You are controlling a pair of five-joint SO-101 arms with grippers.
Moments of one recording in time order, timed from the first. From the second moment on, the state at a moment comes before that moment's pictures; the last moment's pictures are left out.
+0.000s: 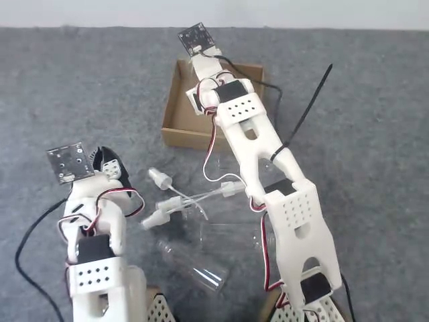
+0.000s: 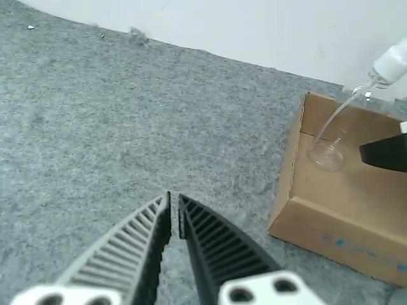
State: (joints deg) left arm -17.3 -74.5 85.9 28.4 12.0; right arm -28.4 47.0 -43.8 54.9 6.2
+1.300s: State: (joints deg) left arm -17.3 -74.5 85.9 28.4 12.0; right arm -28.3 55.9 -44.8 44.3 6.4
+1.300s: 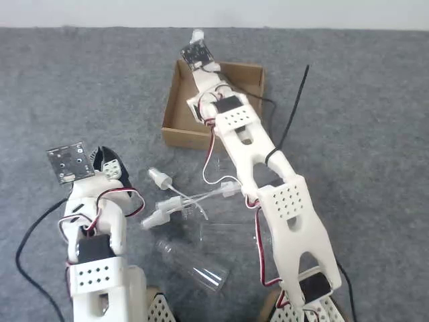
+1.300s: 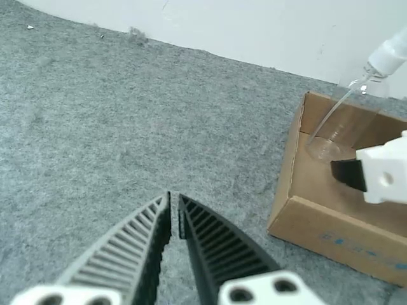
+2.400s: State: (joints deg) left arm -17.3 -74.5 85.9 28.4 11.9; right arm -27.7 33.4 -44.8 86.3 6.5
